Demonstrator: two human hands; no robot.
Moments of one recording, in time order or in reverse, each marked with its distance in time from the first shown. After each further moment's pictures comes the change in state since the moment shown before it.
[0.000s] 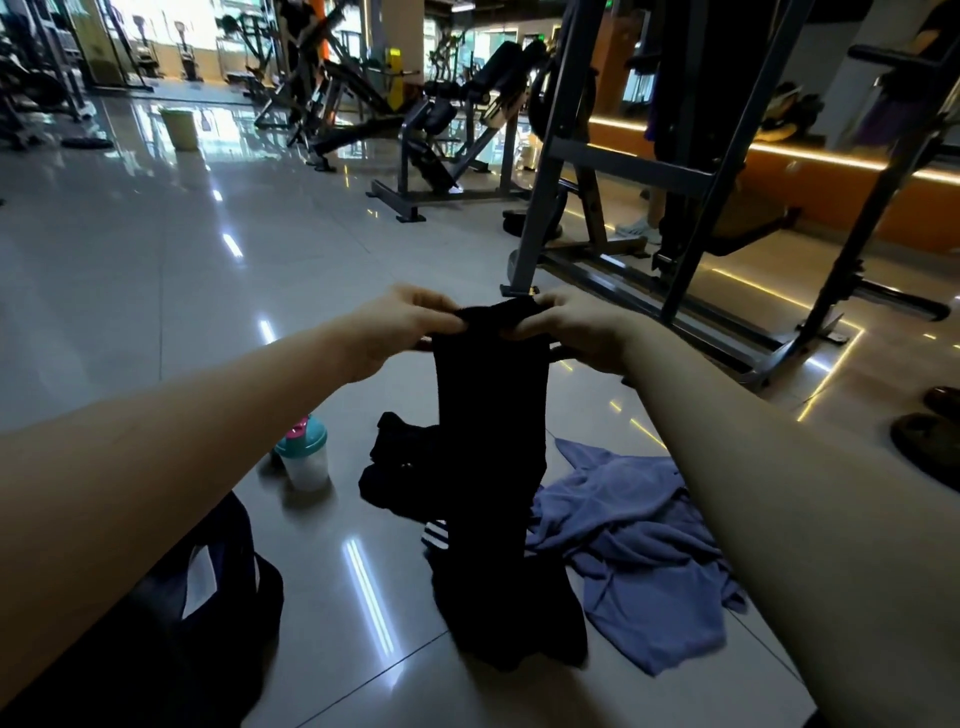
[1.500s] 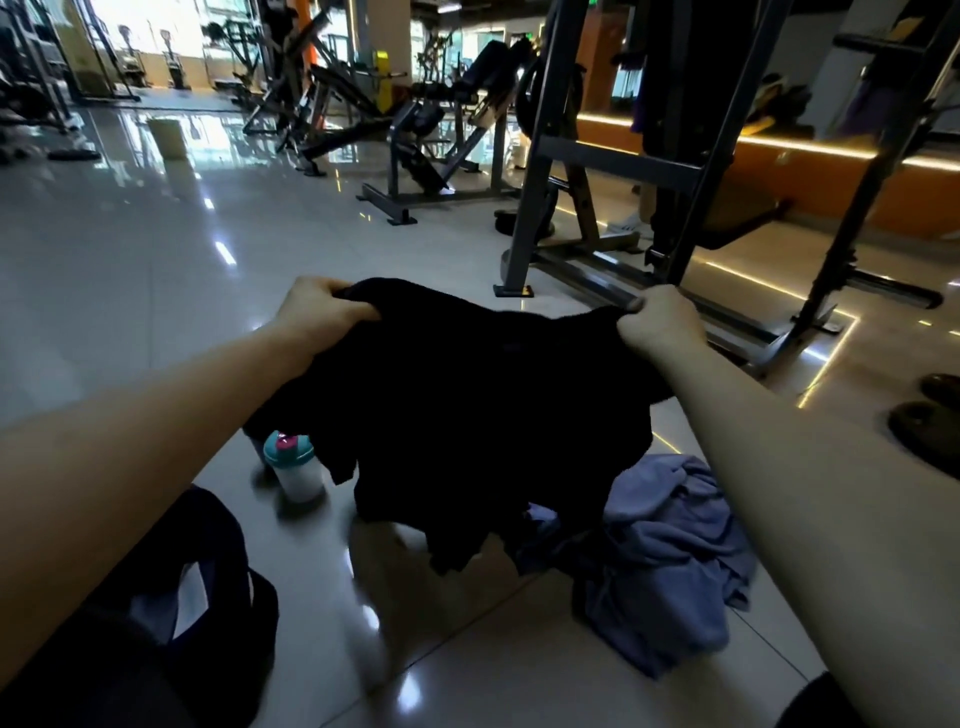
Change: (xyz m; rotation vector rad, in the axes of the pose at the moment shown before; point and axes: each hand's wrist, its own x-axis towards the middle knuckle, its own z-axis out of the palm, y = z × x) left_hand 0.001 -0.016 -0.042 0.198 0.528 -0.096; right_hand -0.006 0.057 -0.068 -0.443 0.649 0.235
